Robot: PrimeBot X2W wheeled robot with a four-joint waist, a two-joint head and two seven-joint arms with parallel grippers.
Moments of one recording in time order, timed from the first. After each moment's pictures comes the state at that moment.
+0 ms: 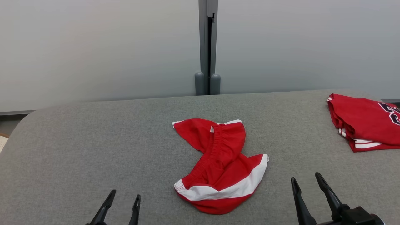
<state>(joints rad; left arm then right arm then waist) 0.23 0.07 -0.06 0.08 -0.04 -0.11 -0.26 0.13 -0.09 0.16 0.13 0.12 0.13 -0.26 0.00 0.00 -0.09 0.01</state>
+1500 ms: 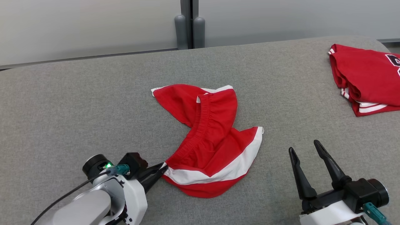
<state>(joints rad) -0.65 0.50 -1.26 0.48 -0.78 -0.13 -0.14 -0.02 -0.16 0.21 0.11 0.14 0.13 -0.26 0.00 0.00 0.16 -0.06</state>
